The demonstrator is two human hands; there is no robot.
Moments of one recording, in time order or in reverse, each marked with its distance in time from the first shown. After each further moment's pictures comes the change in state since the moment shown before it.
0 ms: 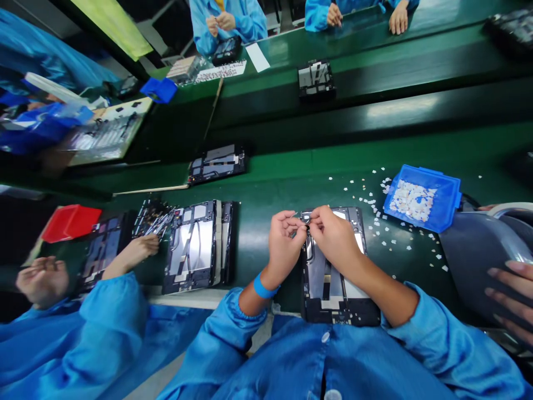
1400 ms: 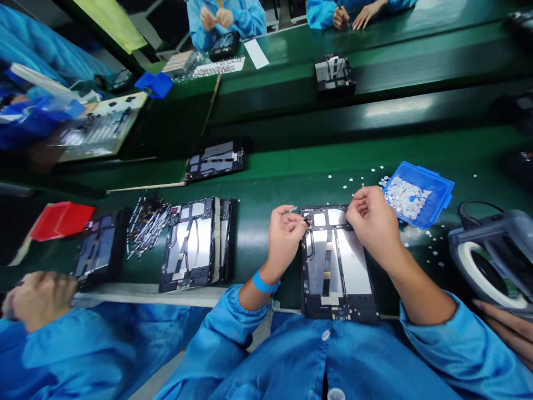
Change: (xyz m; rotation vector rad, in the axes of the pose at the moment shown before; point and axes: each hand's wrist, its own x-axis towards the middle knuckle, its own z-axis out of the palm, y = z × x) left_hand 0.008 0.003 0.002 -0.185 -0.002 -0.172; right_hand 0.010 0.025 -0.064 -0.035 0.220 0.151
